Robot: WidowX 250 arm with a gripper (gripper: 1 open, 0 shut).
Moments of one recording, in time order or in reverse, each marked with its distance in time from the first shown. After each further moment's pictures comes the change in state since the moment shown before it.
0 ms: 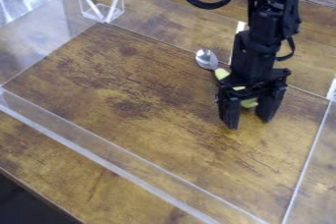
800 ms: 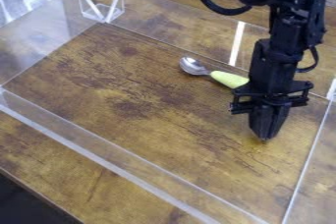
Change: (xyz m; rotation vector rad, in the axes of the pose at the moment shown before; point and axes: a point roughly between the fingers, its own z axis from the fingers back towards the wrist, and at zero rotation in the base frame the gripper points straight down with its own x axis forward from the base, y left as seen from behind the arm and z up) arm -0.024 -0.003 0.011 0.008 0.022 -0.114
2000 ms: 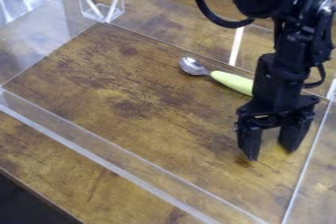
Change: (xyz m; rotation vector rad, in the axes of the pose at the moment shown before) arm -0.021 0.005 -0.015 -0.002 -0.002 0.034
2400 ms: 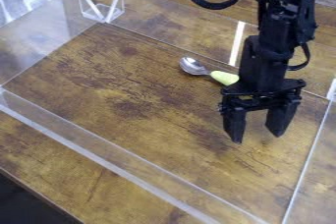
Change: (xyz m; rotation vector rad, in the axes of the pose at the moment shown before) arm 0.016 0.010 0.020 0.000 0.008 -0.018
